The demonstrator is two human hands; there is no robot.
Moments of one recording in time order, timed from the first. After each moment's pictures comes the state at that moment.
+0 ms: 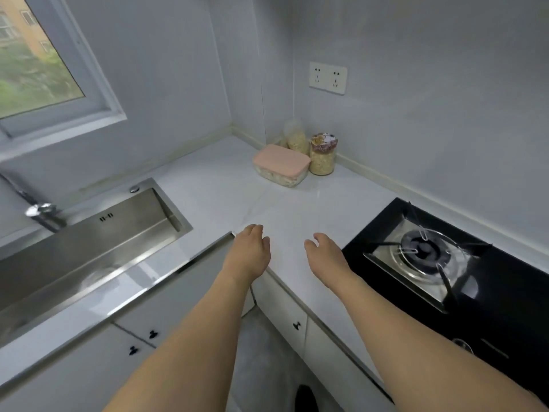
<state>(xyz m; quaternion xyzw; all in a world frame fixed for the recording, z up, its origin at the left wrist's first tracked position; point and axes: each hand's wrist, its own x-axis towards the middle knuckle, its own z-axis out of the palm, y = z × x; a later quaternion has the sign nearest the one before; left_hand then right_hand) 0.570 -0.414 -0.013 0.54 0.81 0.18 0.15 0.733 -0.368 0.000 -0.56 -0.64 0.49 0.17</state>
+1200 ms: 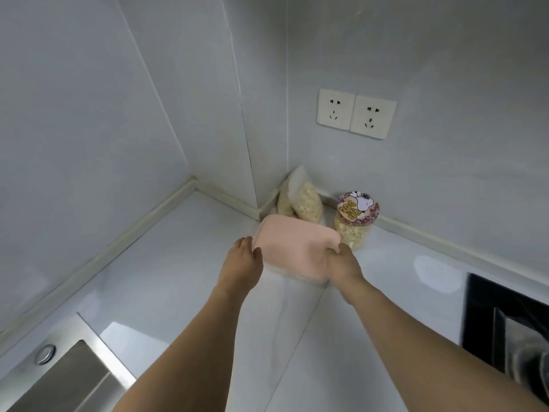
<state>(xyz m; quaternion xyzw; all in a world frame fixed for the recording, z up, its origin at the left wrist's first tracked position) 0.313 -0.020 -0.053 0.58 0.77 0.17 0.23 0.510 0.003 -0.047 -0.72 -0.42 0.49 0.25</state>
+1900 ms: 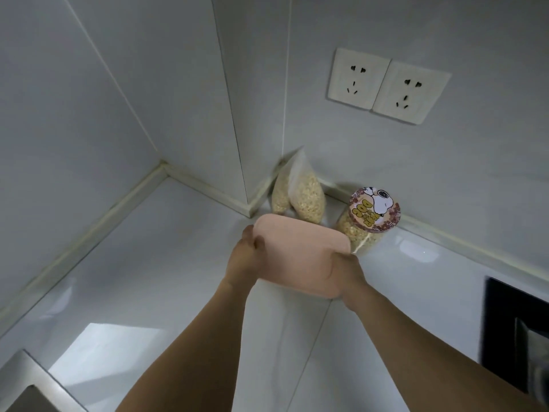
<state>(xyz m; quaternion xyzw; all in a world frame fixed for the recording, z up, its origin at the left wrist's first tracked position) 0.306 0.077 -0.119 0.49 0.75 0.22 0.39 0.499 0.075 -0.118 -0.77 -0.26 0.52 0.25</state>
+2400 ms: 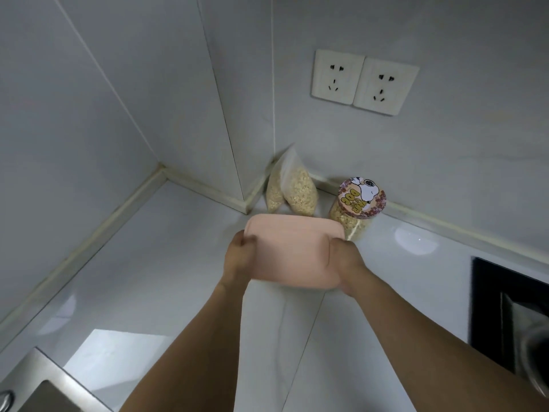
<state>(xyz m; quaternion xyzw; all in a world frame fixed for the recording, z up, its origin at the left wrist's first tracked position) 0.308 0.049 -0.100 0.34 0.72 0.35 0.48 0.502 0.058 -0.096 -0.74 -0.23 0.55 0.32</state>
